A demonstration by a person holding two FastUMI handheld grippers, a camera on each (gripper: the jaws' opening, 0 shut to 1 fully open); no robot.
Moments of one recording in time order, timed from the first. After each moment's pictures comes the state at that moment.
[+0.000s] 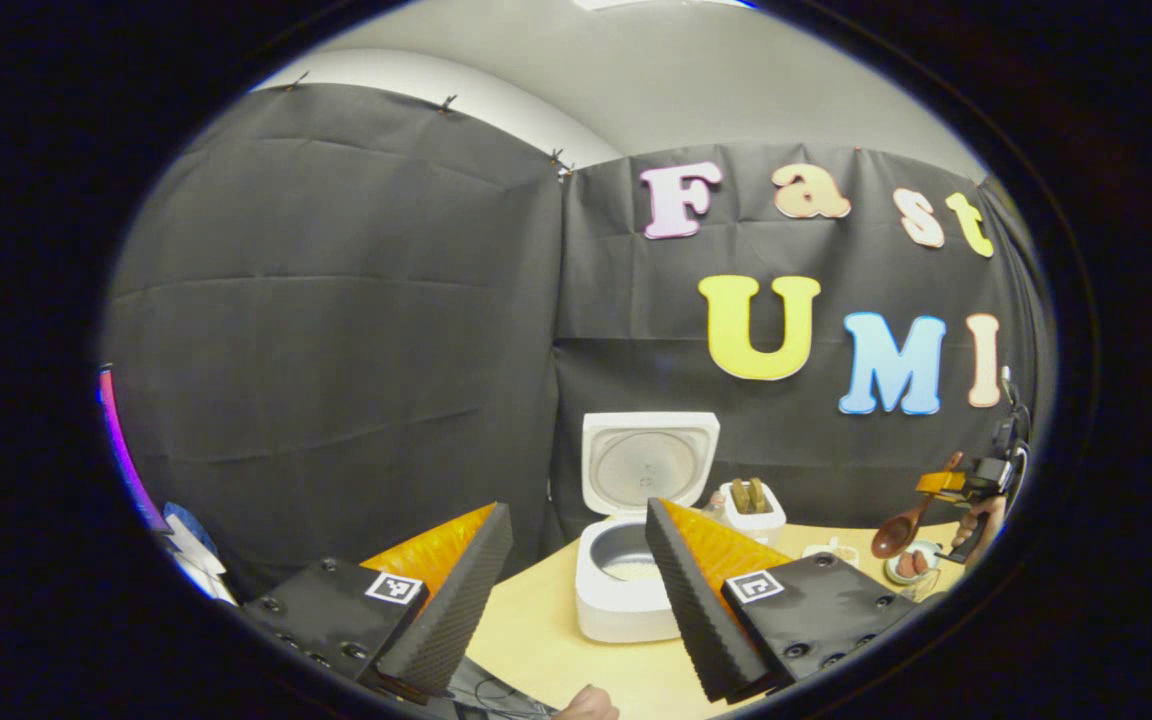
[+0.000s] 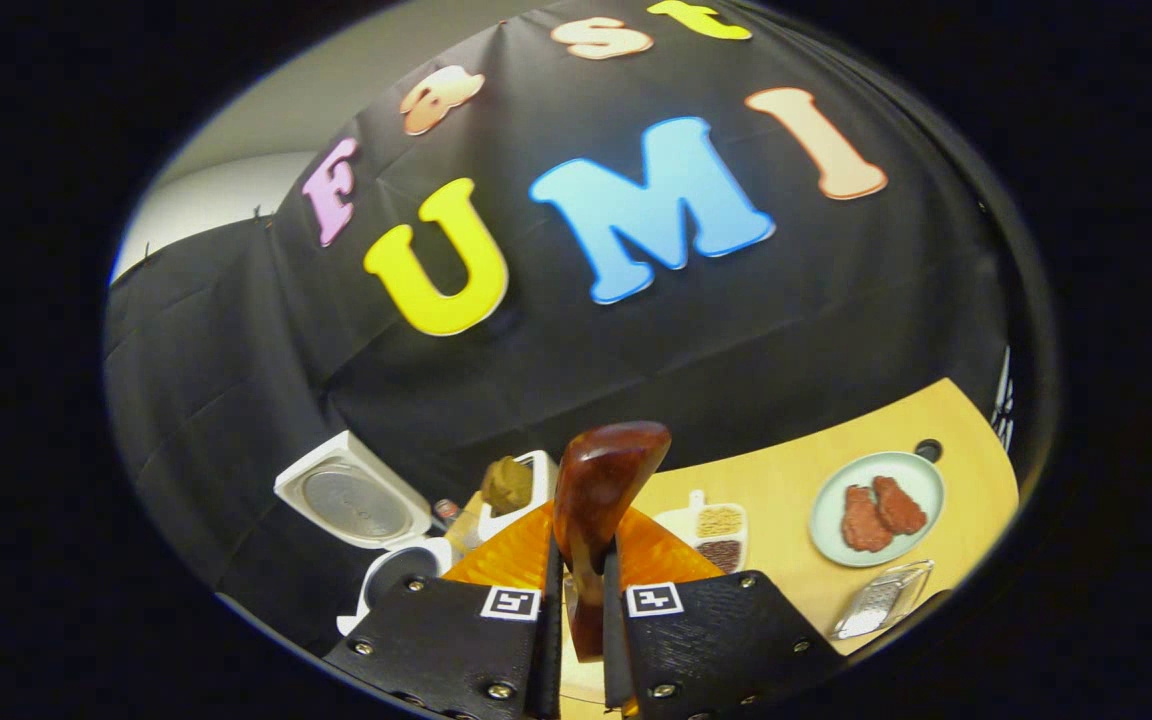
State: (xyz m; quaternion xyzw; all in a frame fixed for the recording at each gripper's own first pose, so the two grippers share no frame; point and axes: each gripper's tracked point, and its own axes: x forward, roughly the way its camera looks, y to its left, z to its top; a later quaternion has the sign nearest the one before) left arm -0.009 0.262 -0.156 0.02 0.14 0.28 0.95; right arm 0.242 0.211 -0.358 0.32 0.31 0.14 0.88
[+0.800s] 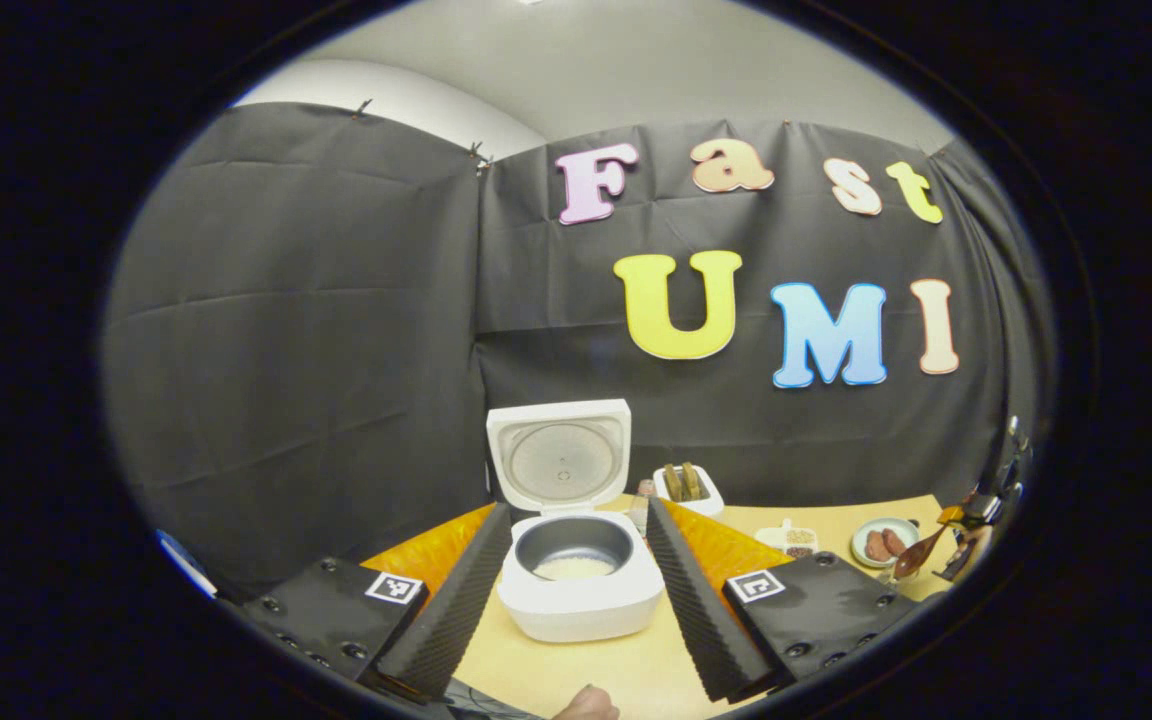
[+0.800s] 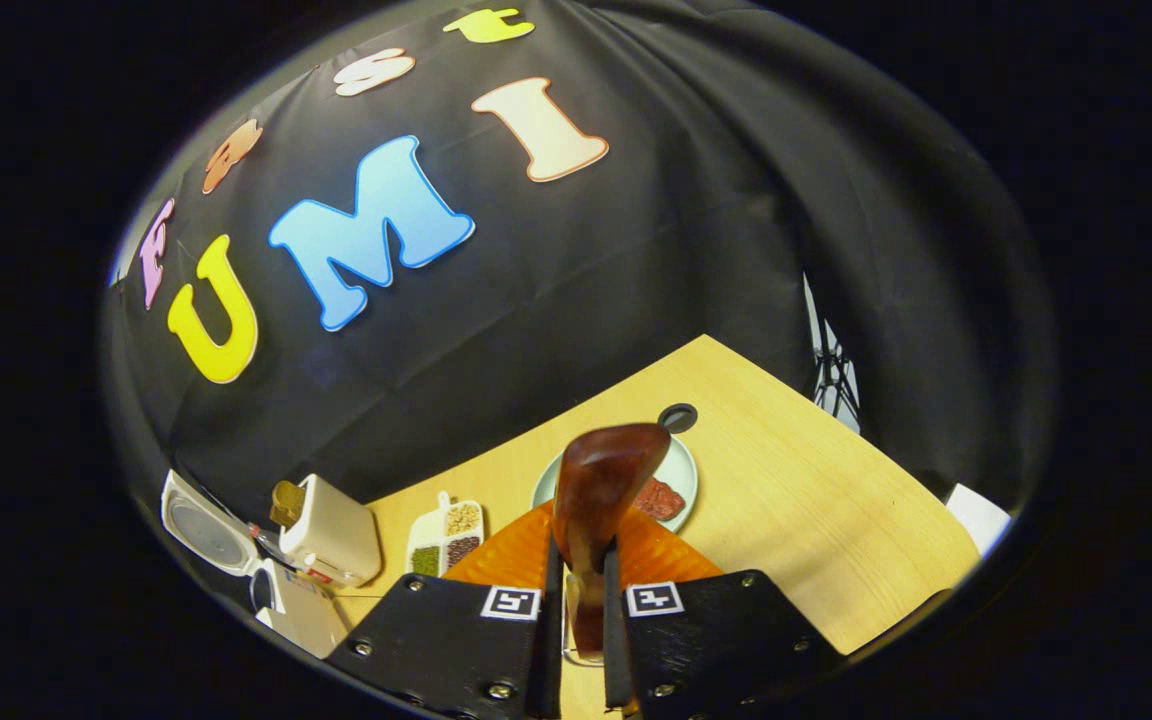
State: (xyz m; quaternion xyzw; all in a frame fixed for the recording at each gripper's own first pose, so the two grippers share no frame) left arm 0.061 0.184 -0.189 0.05 0.17 0.20 0.96; right arm 0.188 0.038 -0.525 0.31 0.39 -0.07 0.86
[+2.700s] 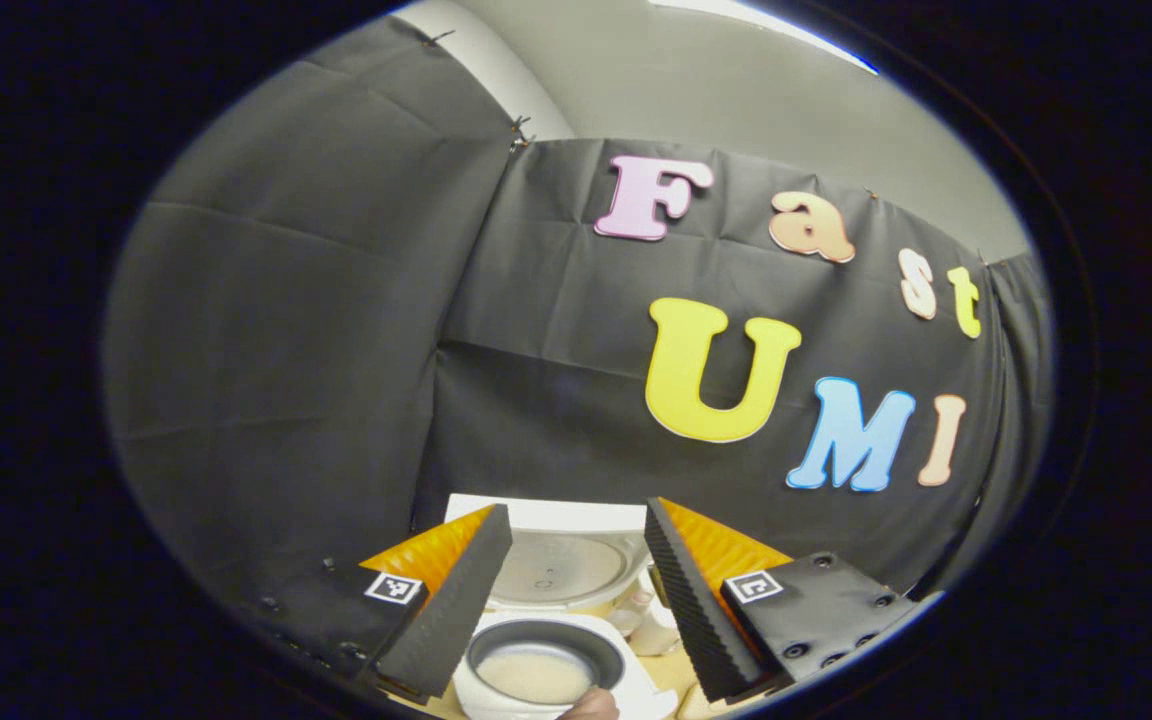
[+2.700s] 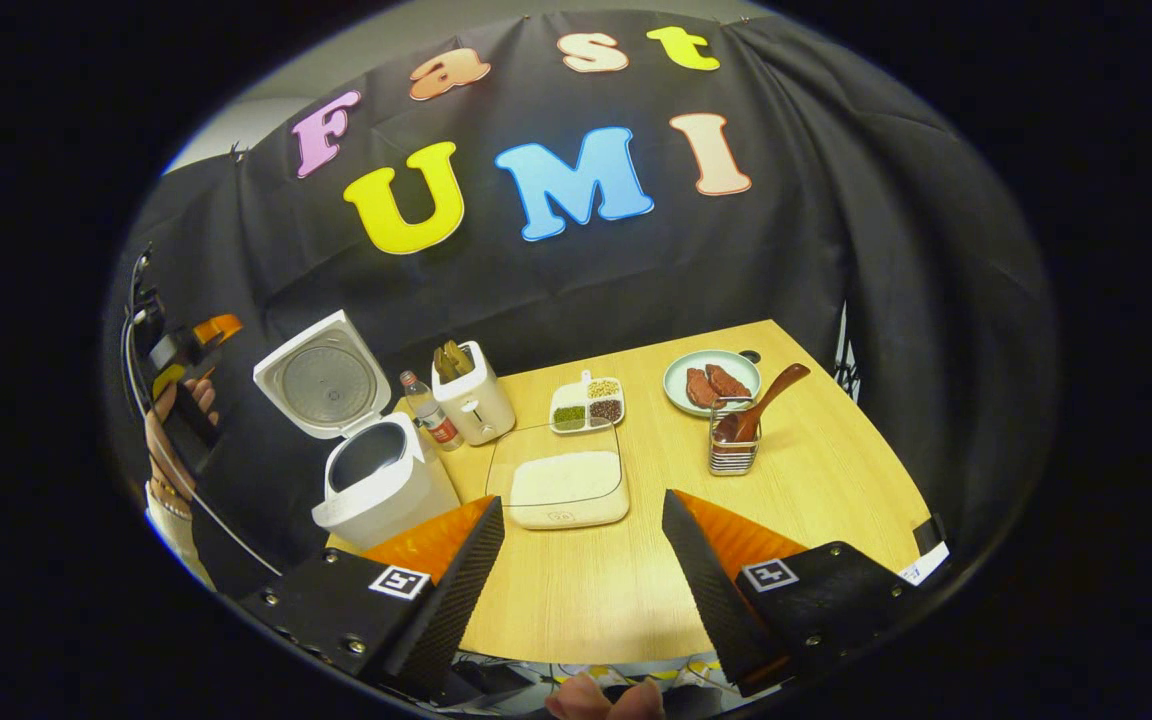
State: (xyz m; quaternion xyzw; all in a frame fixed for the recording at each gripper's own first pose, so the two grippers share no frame) left arm 0.278 0.363 -0.181 -0.10 0.10 0.15 0.98; right arm -0.041 0.223 -0.258 0.20 0.41 0.06 0.89
